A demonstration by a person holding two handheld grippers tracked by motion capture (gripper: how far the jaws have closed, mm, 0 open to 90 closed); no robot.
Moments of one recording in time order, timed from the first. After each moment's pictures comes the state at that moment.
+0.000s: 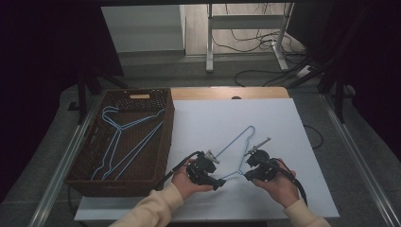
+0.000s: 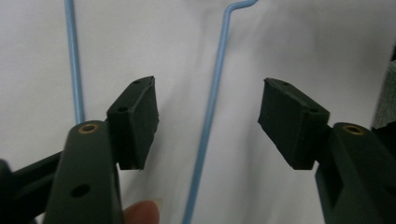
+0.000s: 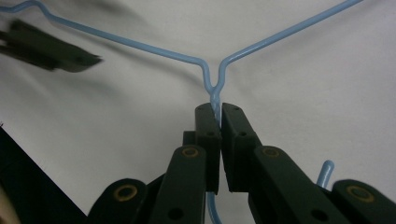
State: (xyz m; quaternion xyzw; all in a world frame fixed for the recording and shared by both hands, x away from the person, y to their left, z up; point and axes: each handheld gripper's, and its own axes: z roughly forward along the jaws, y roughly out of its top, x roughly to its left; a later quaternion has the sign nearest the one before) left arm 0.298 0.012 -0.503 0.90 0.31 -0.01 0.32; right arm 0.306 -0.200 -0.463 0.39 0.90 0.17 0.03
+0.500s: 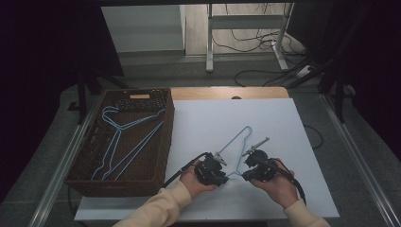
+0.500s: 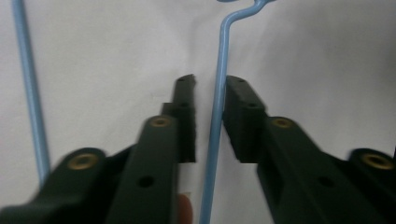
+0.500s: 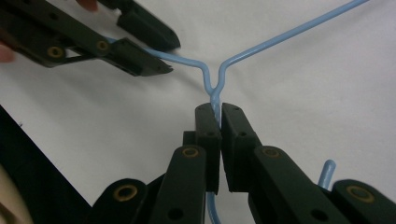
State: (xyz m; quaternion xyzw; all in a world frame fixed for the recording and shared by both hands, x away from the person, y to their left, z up) left arm 0.304 -0.007 -0.516 0.91 0.29 -0.02 0.31; right arm 0.302 -0.195 -0.458 0.38 0.91 0.18 0.03
